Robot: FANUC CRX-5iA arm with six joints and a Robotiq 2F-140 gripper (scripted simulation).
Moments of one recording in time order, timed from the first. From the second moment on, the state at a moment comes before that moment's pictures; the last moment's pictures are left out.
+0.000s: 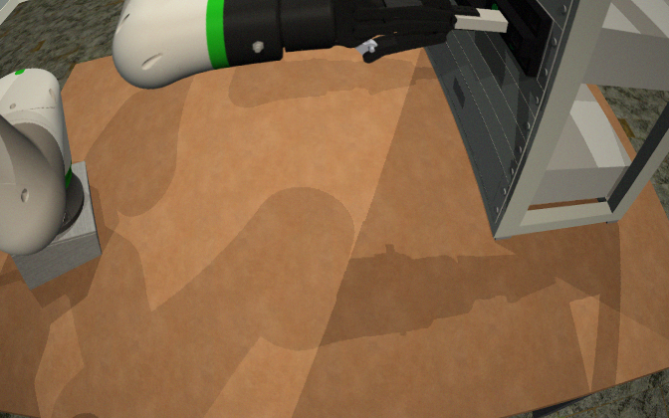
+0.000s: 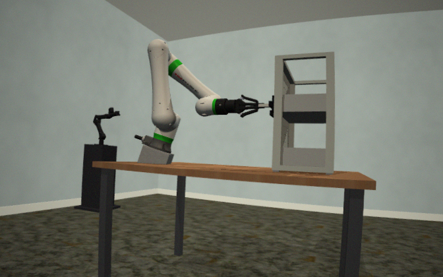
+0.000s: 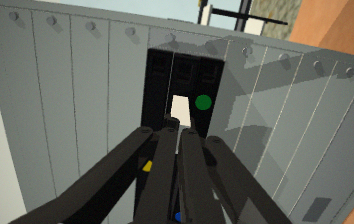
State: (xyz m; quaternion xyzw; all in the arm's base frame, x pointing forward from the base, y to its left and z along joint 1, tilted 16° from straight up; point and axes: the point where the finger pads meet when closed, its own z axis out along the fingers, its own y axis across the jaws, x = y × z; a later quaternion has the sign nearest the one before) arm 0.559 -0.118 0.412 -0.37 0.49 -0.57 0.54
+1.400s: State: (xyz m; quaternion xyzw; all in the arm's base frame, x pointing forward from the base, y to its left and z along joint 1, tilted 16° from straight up) arm 0.569 -0.119 0.415 -0.37 0.49 -0.57 0.54
